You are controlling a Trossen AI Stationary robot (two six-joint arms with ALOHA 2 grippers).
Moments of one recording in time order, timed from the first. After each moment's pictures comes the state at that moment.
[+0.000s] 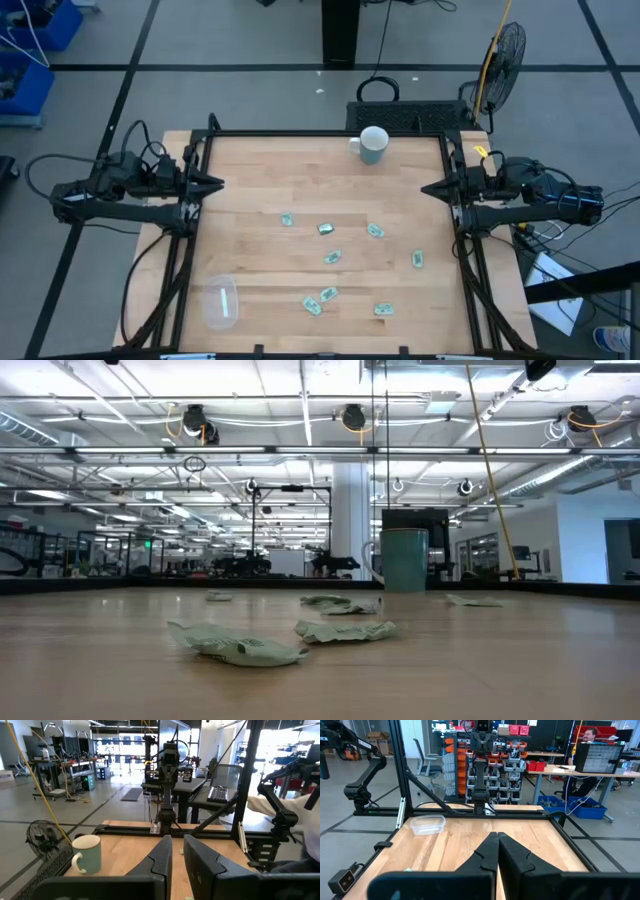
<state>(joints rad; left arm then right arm) 0.00 0.39 0.78 -0.39 0.00 -0.04 0.00 0.39 0.72 -0.41 0.00 -0.01</state>
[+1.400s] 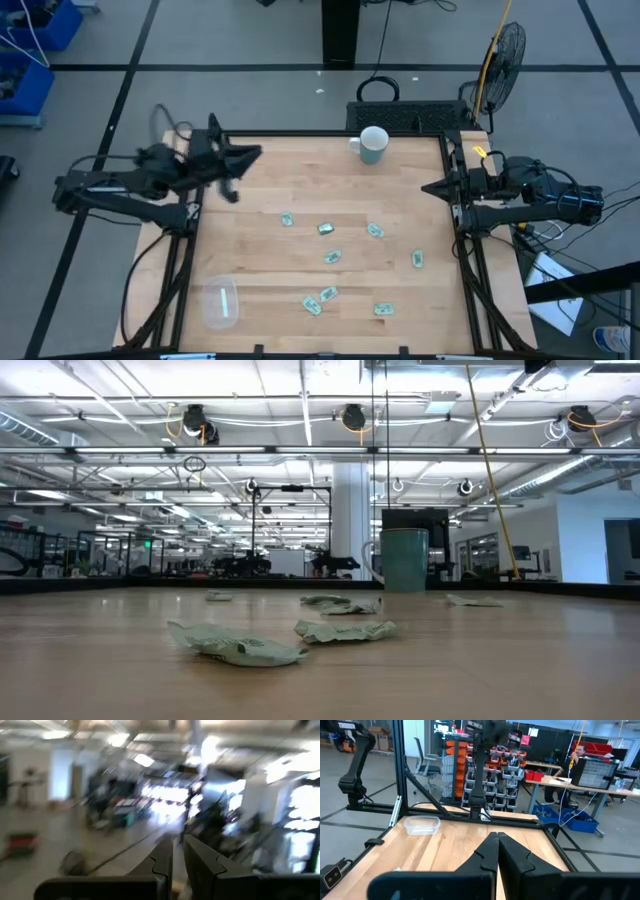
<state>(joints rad) 0.01 0.85 0.87 0.20 -0.29 -0.08 0.00 0.40 0.73 -0.38 0.00 -0.11</state>
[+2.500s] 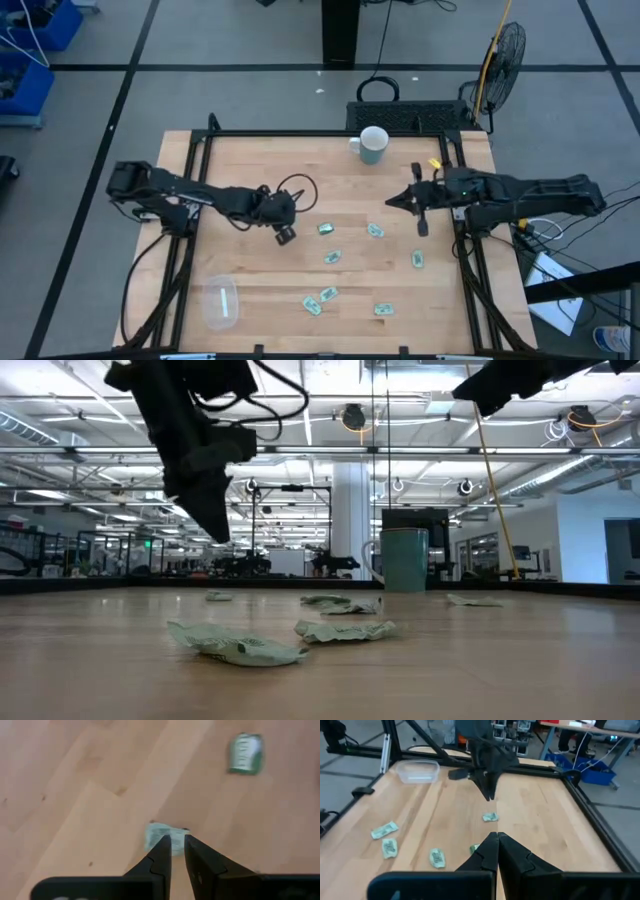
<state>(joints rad) -0.06 1.54 0.94 -0.58 -0.29 -0.53 0.00 0.72 0.65 -0.26 0.00 -0.11</state>
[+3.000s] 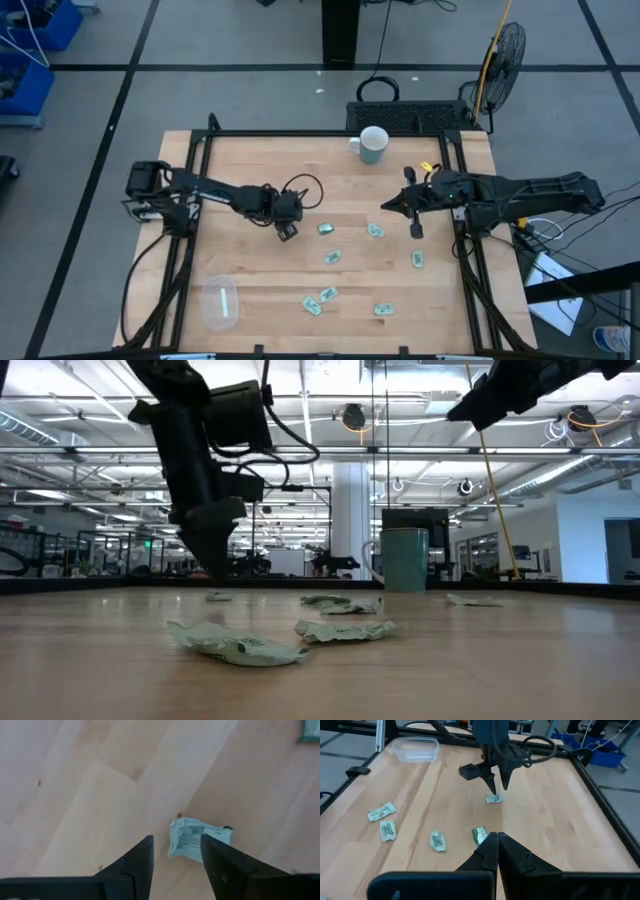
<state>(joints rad) 0.01 1.68 0.94 -0.57 -0.27 -0.48 0.00 0.80 0.65 -0.30 0.00 -0.09</state>
